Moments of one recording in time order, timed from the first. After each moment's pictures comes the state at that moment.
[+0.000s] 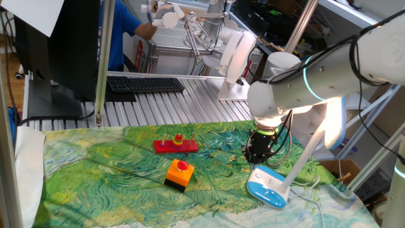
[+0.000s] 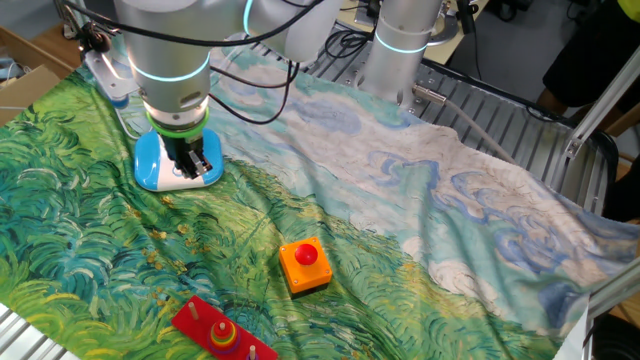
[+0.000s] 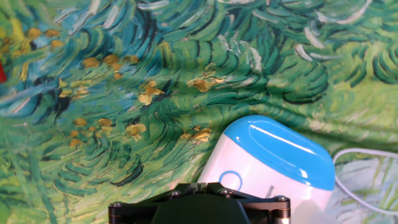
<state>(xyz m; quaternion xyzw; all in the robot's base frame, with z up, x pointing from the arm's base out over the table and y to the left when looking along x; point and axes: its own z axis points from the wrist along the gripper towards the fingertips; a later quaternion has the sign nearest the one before) 0.539 -0.194 0.061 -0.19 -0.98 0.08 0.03</state>
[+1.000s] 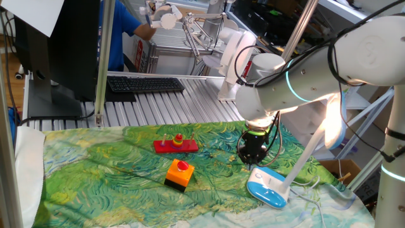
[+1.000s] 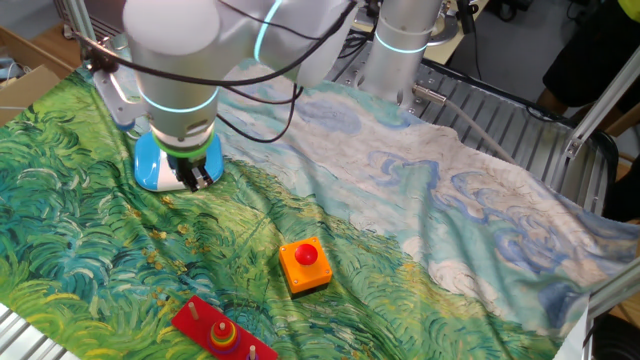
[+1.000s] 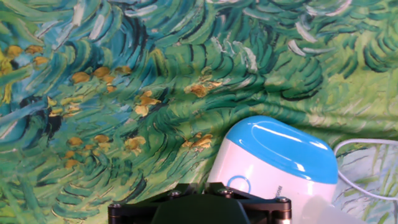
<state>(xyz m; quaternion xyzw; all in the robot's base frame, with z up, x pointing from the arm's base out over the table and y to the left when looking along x) 0.546 -0.189 0.050 -0.21 -0.97 0.12 0.03</state>
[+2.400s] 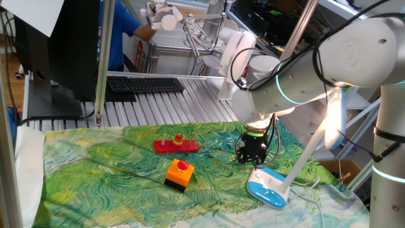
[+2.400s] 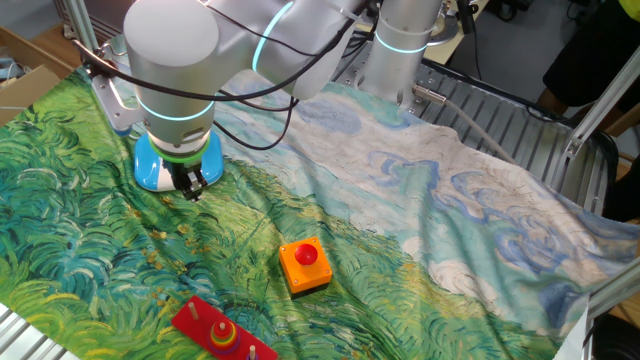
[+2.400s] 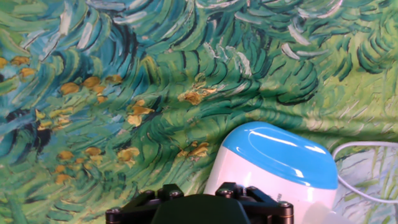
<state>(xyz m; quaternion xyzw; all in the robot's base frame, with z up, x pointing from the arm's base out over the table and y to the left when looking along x) 0.553 -0.197 0.035 -0.22 -0.97 0.13 0.03</state>
